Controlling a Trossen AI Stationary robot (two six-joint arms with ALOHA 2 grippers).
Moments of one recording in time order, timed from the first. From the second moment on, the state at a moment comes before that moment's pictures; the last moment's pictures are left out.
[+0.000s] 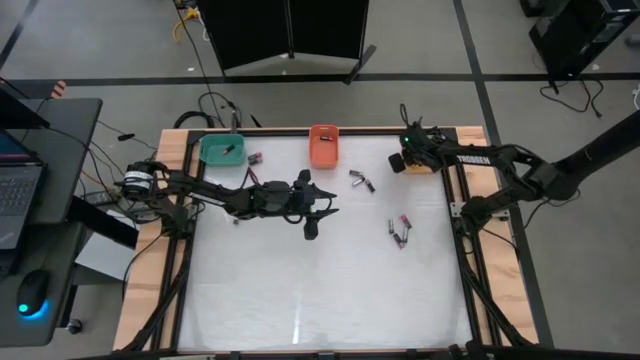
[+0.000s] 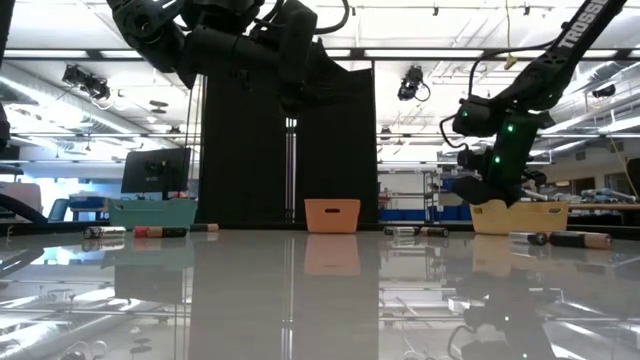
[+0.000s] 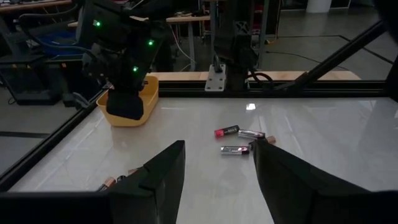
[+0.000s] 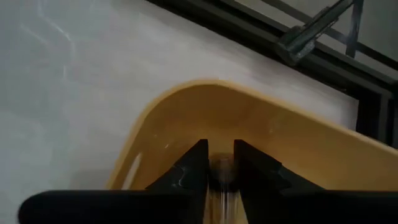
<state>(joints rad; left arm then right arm) 0.01 1.63 0.81 0.66 -0.13 0.02 -0.86 1.43 0.59 -0.21 0.36 0.22</state>
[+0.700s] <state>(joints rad) 0.01 1.63 0.81 0.60 -0.14 0.02 -0.66 1.03 0.59 -0.40 0.37 0.19</state>
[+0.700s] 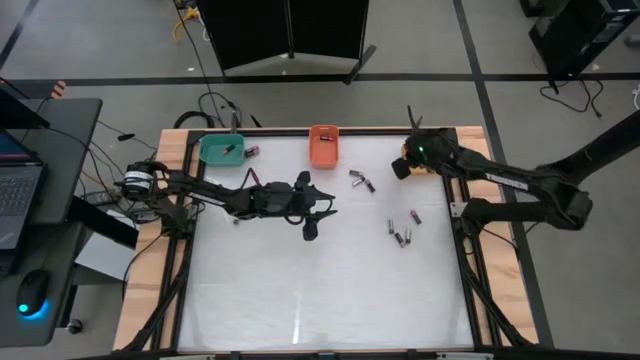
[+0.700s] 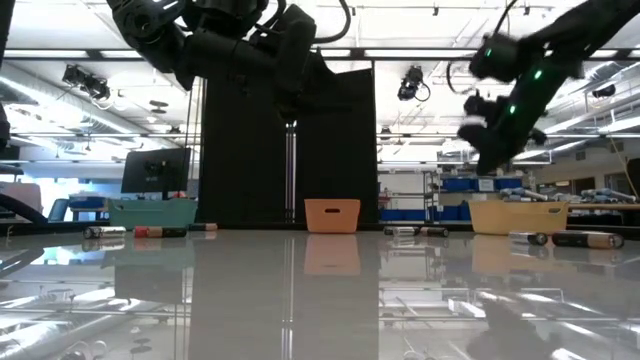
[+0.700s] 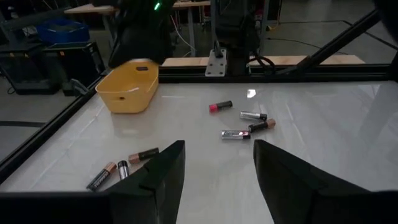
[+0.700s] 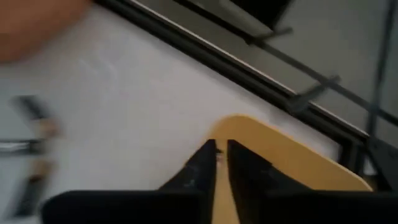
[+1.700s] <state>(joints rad) 0.01 1.63 0.81 0.49 -0.14 0.05 0.06 1.12 0.59 -0.38 0.35 0.73</state>
